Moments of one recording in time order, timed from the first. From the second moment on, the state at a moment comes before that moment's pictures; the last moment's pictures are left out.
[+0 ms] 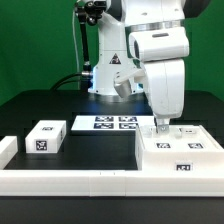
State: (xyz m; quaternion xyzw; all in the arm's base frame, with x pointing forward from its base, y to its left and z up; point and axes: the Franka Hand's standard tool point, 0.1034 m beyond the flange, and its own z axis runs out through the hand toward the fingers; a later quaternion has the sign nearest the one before) arm 0.585 0.073 0.069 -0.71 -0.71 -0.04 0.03
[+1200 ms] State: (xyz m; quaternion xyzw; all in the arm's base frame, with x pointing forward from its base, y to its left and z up) arm 0.562 0.075 0.104 -0.75 -0.66 -0.03 0.01
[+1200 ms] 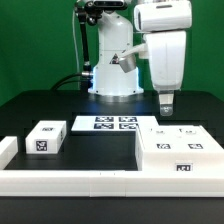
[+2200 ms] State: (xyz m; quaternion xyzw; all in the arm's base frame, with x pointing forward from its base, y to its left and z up) arm 0.528 0.071 0.107 -0.95 -0.31 -0.03 0.04
